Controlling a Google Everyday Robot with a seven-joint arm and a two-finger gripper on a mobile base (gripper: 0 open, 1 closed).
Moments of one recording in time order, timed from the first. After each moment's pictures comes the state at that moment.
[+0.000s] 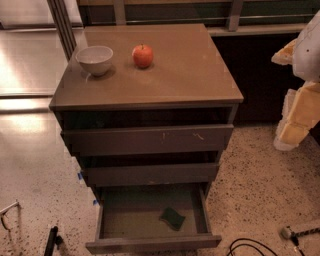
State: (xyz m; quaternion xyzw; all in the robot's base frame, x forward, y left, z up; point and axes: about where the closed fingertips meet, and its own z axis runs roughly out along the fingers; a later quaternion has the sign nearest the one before) arm 0.438 -0.217 0.976 -0.60 0.78 -0.03 0.16
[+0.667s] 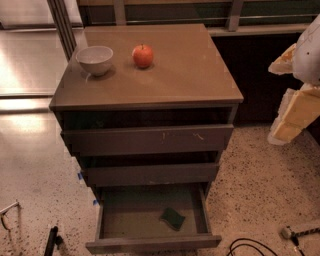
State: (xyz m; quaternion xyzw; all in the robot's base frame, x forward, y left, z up) arm 0.438 -0.215 0.974 -0.60 0.78 -0.03 0.17
